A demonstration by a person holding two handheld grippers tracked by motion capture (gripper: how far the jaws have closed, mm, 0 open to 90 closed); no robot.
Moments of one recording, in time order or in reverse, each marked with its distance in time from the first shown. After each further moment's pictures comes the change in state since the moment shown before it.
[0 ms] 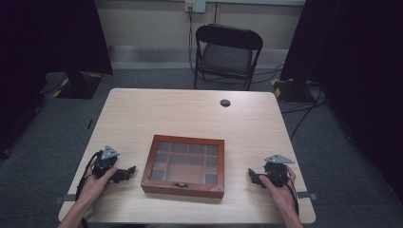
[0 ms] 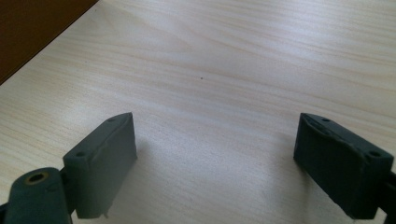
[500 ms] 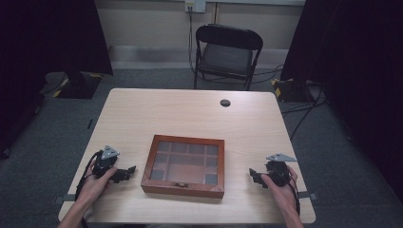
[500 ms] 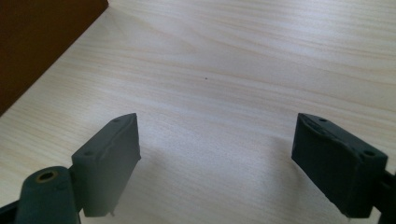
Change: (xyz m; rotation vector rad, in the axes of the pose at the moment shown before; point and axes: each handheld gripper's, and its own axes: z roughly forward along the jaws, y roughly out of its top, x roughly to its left) left arm 0.000 0.000 0.000 0.001 0.000 -0.002; right arm -0.002 0.006 -0.008 0.026 0.035 0.044
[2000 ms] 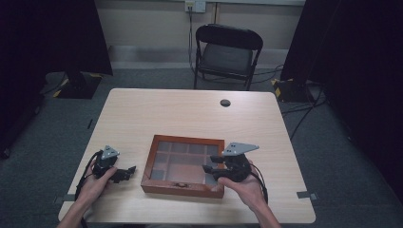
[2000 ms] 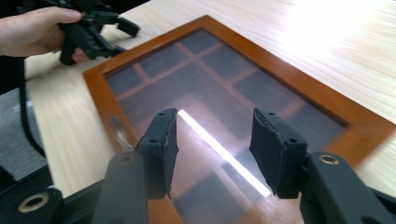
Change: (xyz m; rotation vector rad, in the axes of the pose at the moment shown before) left arm 0.000 0.000 0.000 0.002 -0.007 0.003; right arm 0.137 0.083 -0.037 -0.122 0.483 -0.285
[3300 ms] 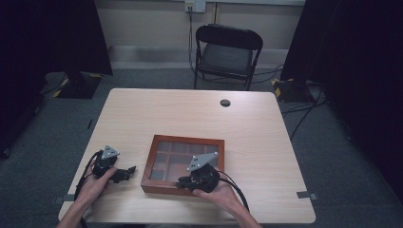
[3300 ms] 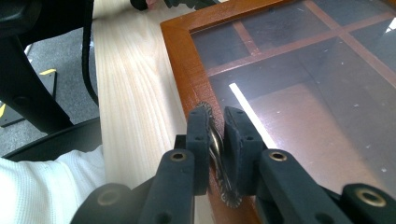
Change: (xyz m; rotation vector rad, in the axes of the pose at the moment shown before) left arm 0.000 0.000 0.000 0.001 -0.003 0.001; right arm 0.043 -0.005 0.073 0.157 0.260 -0.165
